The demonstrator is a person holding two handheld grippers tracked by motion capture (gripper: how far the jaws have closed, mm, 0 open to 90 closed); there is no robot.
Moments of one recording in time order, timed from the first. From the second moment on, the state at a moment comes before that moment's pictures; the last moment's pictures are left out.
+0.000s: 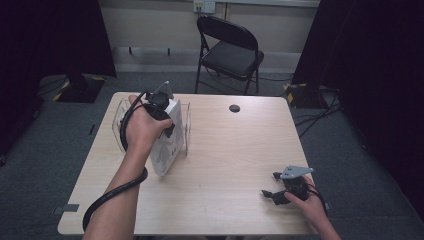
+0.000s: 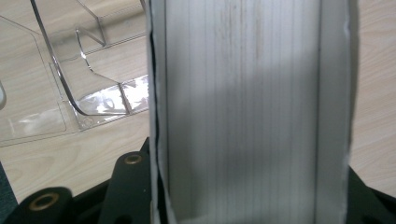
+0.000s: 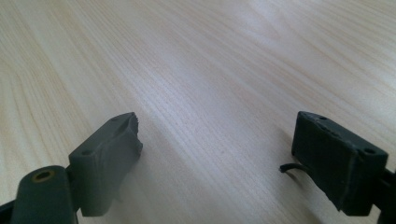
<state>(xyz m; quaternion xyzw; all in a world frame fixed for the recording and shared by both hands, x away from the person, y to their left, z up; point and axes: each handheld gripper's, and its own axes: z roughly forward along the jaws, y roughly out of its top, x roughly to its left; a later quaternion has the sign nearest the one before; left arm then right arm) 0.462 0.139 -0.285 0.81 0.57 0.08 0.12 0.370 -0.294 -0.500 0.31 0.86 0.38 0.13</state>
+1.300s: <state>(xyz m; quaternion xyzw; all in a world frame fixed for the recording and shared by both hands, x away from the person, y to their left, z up) 0.484 0.139 -0.280 0.80 0.59 0.07 0.12 0.370 -0.294 -0.500 0.30 0.87 0.38 0.13</state>
